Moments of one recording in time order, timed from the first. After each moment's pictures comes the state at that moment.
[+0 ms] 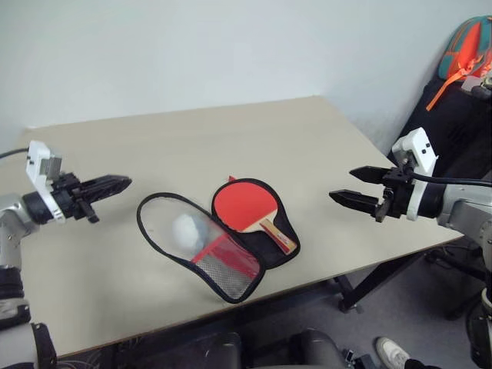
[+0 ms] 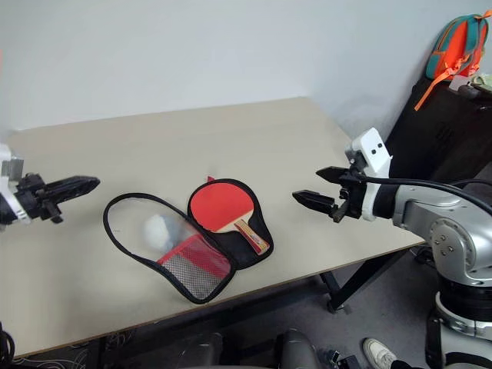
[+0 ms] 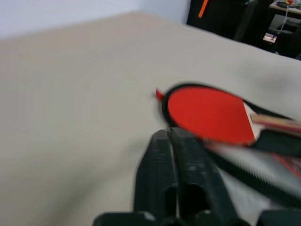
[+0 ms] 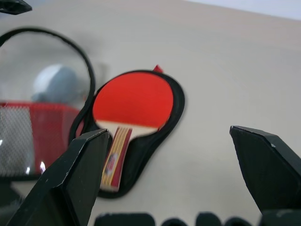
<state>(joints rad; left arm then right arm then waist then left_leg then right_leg) -0.32 0.97 0.38 0.45 -0.51 0.50 -1.27 -0.45 -0.80 -0.21 -0.45 0.67 1.10 0.80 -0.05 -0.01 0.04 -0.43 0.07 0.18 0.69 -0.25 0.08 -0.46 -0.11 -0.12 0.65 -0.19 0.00</state>
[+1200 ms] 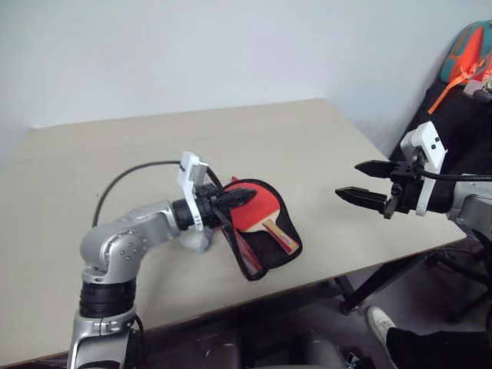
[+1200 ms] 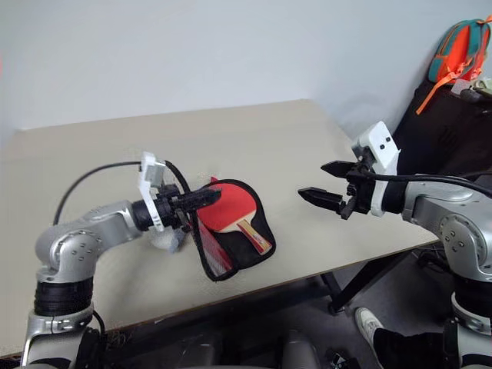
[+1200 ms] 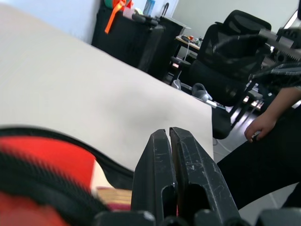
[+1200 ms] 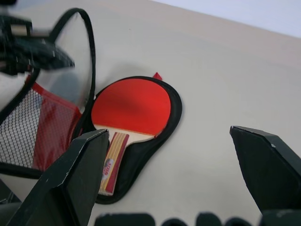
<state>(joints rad) -0.39 0.47 0.12 -0.29 -0.87 1.00 -0.62 -0.47 -0.82 -0.18 -0.42 0.72 1.05 0.75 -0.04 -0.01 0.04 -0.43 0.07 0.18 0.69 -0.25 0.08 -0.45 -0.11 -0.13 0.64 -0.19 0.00</state>
